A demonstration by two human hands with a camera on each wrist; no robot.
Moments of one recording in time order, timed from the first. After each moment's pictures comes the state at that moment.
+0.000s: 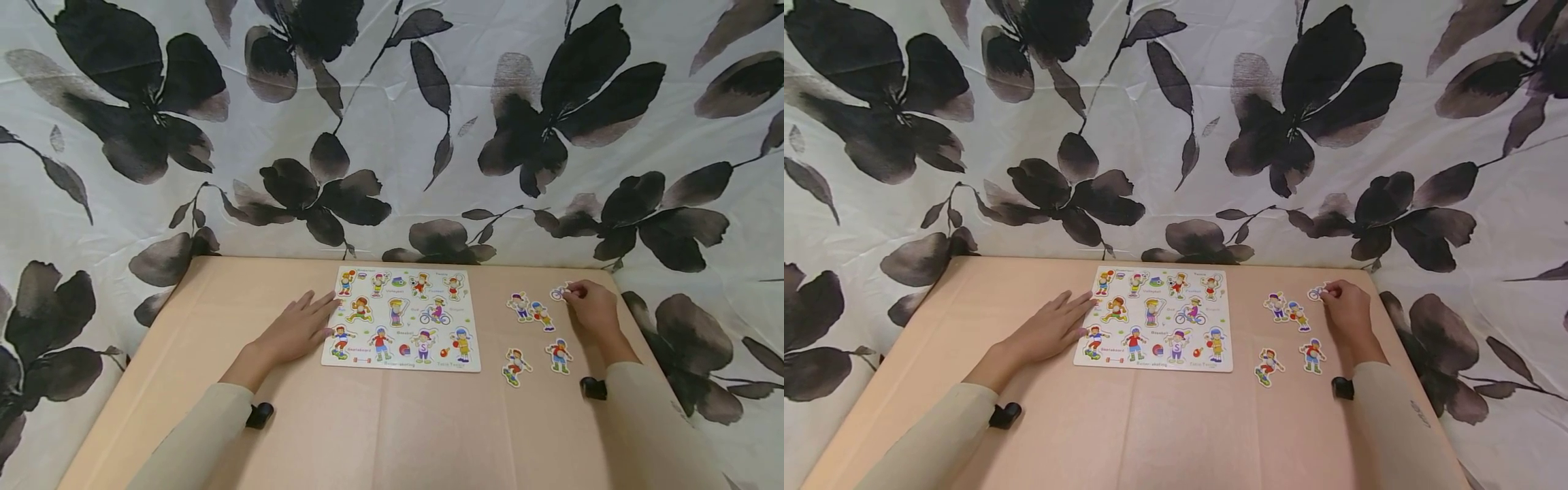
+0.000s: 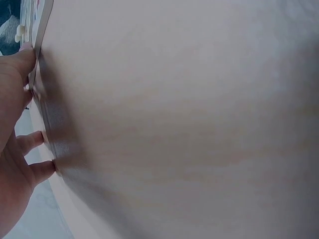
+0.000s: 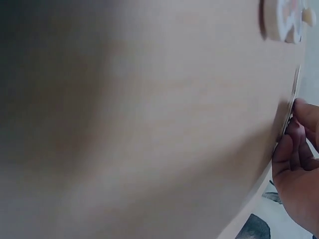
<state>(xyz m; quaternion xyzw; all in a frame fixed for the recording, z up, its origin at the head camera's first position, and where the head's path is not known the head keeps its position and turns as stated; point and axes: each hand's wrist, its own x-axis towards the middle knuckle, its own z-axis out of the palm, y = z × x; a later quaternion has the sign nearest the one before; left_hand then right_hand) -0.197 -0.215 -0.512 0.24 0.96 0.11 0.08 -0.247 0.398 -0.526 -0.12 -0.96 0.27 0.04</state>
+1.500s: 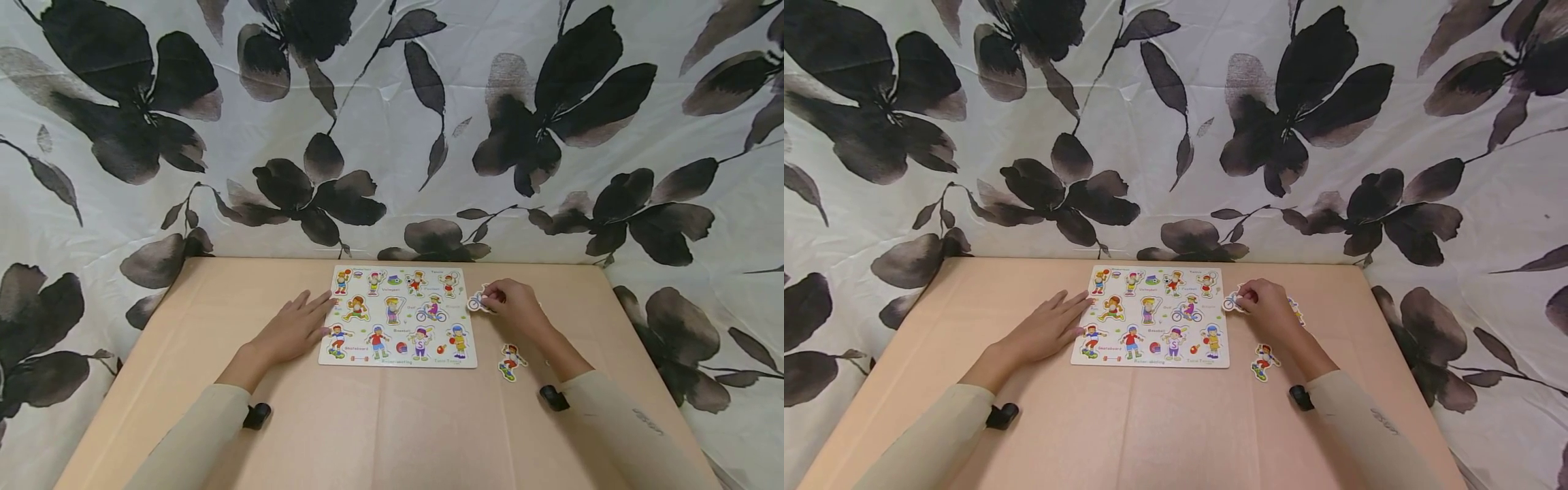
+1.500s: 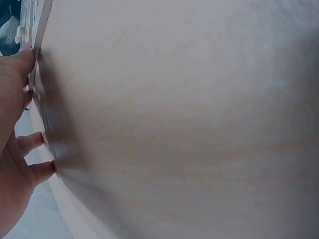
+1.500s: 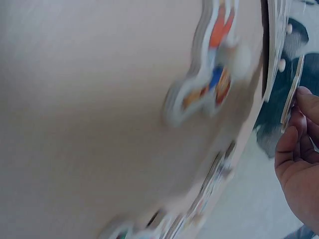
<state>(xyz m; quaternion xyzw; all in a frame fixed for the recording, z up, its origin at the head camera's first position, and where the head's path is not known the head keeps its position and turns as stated) -0.199 -0.213 -0.514 0.24 0.96 0.11 0.07 -0.232 0.263 -0.494 0.08 -0.95 0.30 0.01</state>
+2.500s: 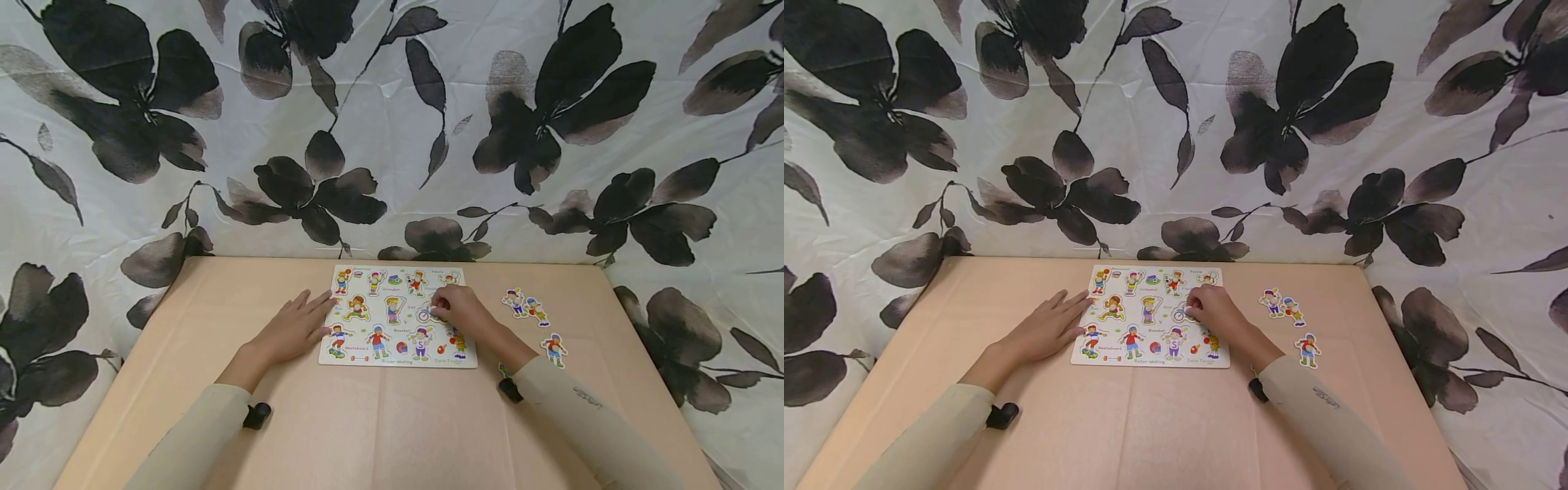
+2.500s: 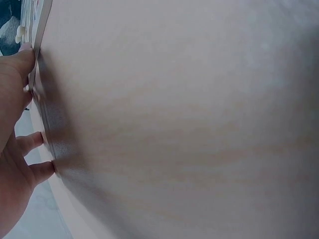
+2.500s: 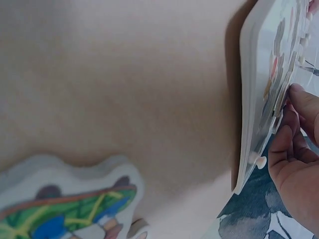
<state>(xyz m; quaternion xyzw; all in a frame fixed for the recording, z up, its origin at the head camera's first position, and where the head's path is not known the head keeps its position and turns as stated) -0.198 -0.216 -0.516 0.24 0.96 0.12 0.07 -0.235 0.168 -0.504 0.17 -0.95 0.27 -0.07</state>
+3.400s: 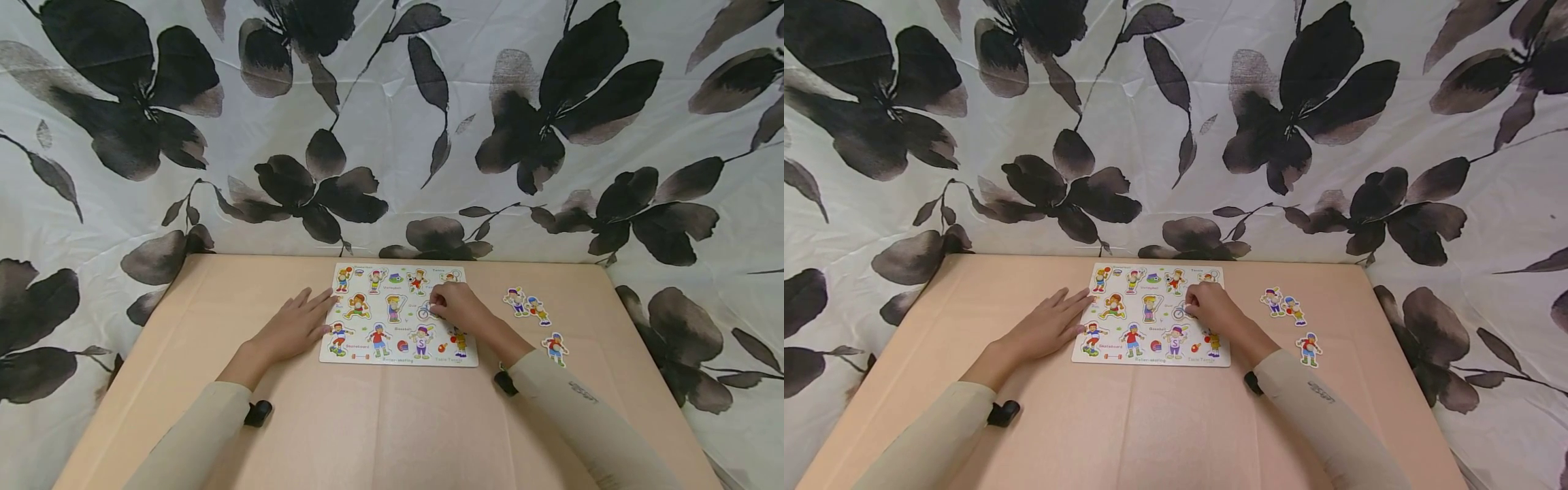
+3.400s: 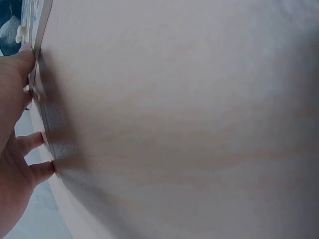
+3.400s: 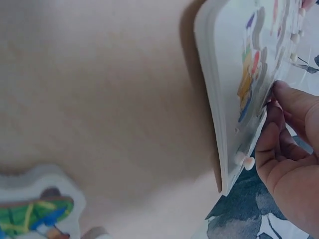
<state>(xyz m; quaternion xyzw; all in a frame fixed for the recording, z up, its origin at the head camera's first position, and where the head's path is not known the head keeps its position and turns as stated) -0.200 -0.216 -0.516 0.25 0.96 0.11 0.07 -0.246 0.162 -0.499 0.18 -0.95 0.23 -0.09</state>
